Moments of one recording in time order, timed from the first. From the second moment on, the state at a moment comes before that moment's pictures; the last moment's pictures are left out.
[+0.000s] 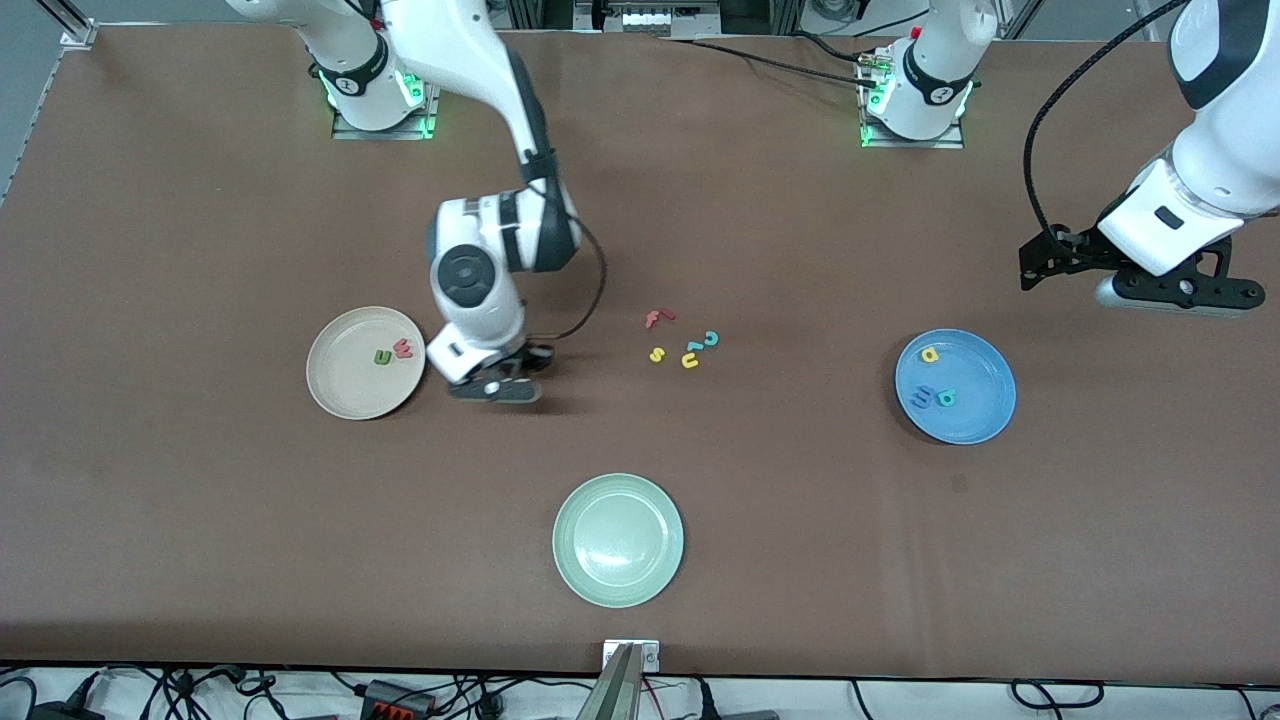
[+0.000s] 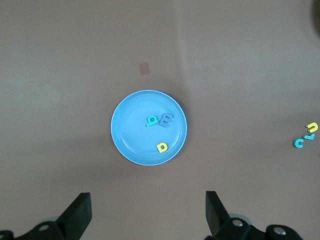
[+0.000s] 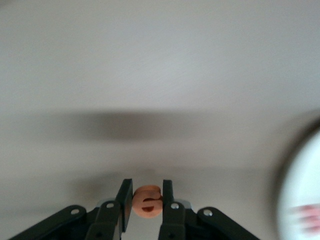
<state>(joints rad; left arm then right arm) -0.04 -0.02 -0.04 -1.79 0.02 1.78 0.01 1.20 0.79 -0.85 -1.77 0.61 2.23 0.12</state>
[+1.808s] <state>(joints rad) -0.04 -0.02 -0.04 -1.79 0.02 1.77 0.01 0.90 0.80 -0.89 -1.80 0.57 2.02 -0.34</state>
